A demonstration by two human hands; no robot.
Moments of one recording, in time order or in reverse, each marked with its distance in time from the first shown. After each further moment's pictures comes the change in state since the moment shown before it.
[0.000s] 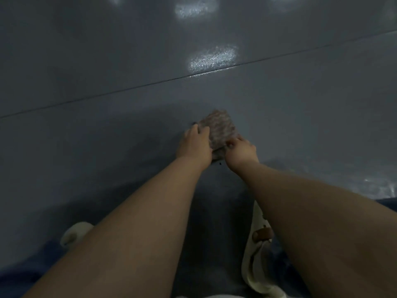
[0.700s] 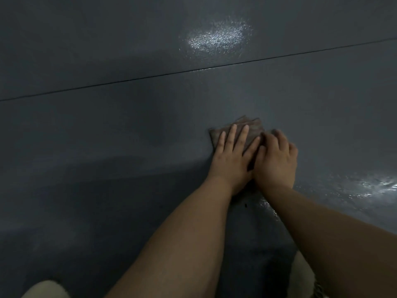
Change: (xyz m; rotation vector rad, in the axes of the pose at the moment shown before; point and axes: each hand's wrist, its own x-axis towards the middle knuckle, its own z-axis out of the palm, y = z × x) left_hand 0.134 -0.022 0.092 0.303 -0.077 0.359; right_hand 0.110 0.009 0.033 -0.050 0.484 -0.004
